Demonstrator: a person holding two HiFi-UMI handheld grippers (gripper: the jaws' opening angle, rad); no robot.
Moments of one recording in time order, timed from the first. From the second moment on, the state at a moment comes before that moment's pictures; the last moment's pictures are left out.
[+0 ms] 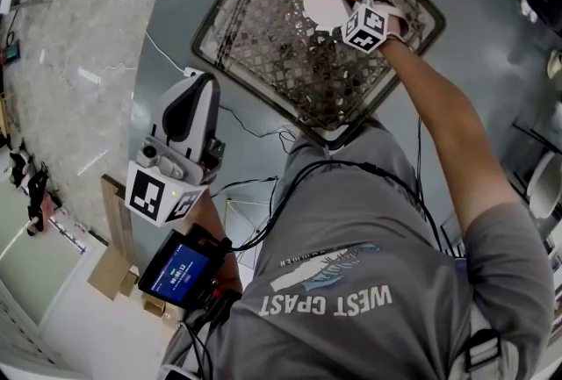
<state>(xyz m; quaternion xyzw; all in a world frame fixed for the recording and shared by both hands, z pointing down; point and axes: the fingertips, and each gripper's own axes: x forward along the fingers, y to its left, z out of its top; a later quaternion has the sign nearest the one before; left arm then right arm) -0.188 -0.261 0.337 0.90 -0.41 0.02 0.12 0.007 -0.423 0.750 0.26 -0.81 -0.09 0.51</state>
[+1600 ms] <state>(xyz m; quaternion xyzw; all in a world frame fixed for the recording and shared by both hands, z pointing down) -0.178 -0.264 0.340 0.91 -0.40 0.02 0.10 0.009 -0.363 0.810 0.05 -0.75 -0.08 0.65</state>
